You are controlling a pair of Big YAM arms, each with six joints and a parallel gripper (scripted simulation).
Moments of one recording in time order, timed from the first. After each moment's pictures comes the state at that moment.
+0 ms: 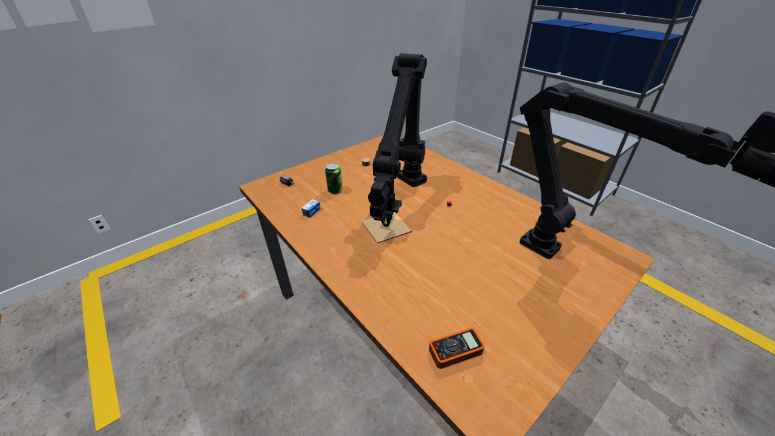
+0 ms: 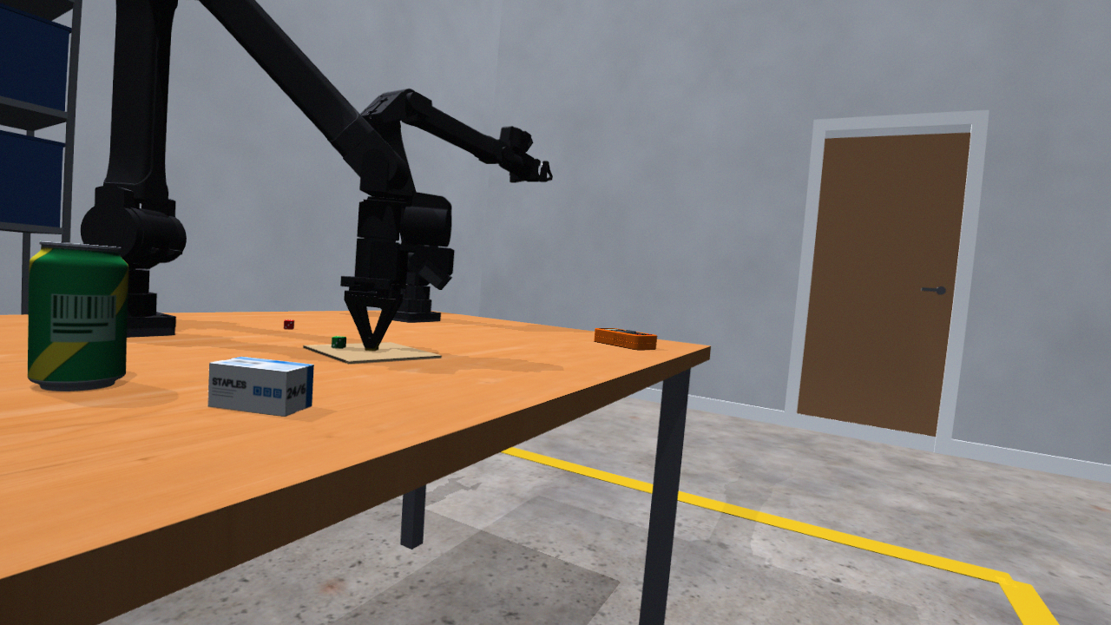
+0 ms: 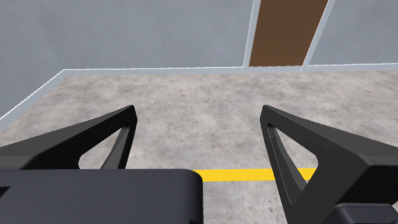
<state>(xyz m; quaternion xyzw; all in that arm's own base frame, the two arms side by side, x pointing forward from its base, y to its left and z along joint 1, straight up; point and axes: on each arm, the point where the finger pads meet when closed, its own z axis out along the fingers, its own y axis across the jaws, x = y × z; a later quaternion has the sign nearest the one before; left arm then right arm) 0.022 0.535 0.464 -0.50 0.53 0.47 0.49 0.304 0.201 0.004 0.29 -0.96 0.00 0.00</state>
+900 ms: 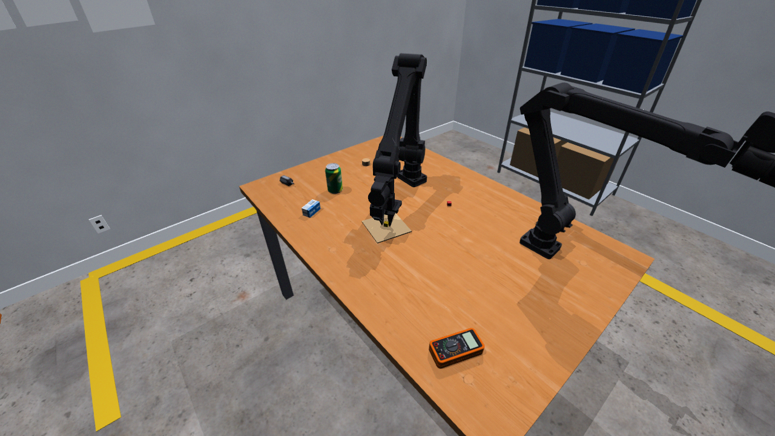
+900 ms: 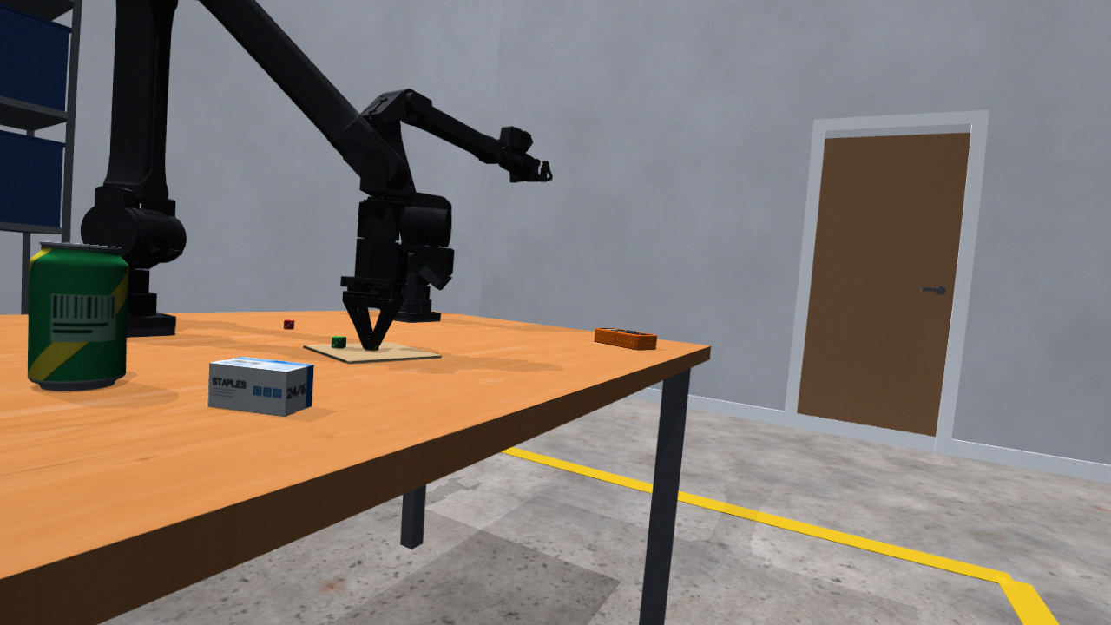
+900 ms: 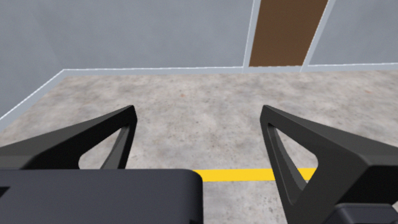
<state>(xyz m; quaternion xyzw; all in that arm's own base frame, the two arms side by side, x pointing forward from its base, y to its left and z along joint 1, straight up) 0.022 0.535 0.464 -0.50 0.53 0.47 0.49 0.304 0.201 0.004 0.29 -0.96 0.00 0.00</state>
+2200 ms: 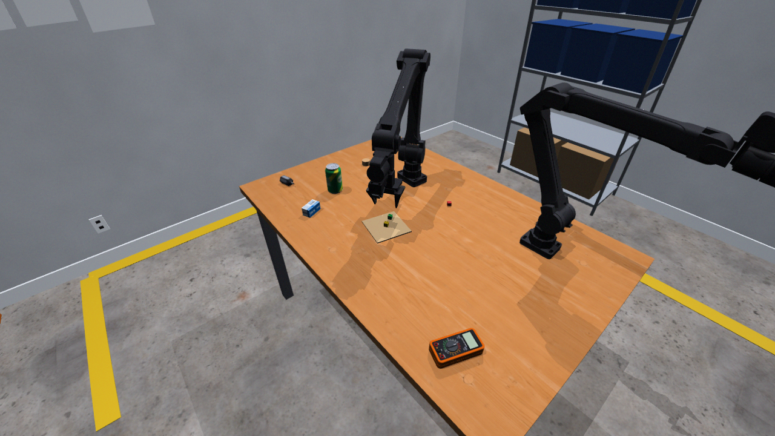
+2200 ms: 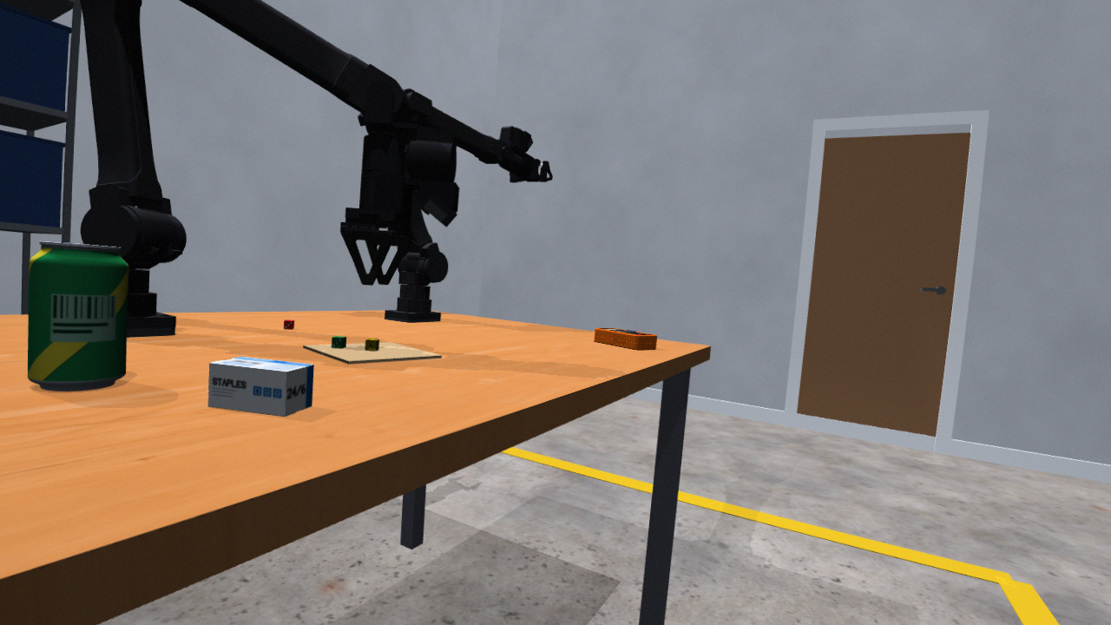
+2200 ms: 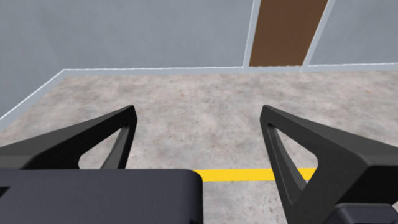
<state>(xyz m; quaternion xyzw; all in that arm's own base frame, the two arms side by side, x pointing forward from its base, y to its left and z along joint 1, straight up) 0.022 0.535 0.464 -0.50 0.53 0.47 0.49 0.305 0.202 0.094 0.29 -0.96 0.00 0.00</state>
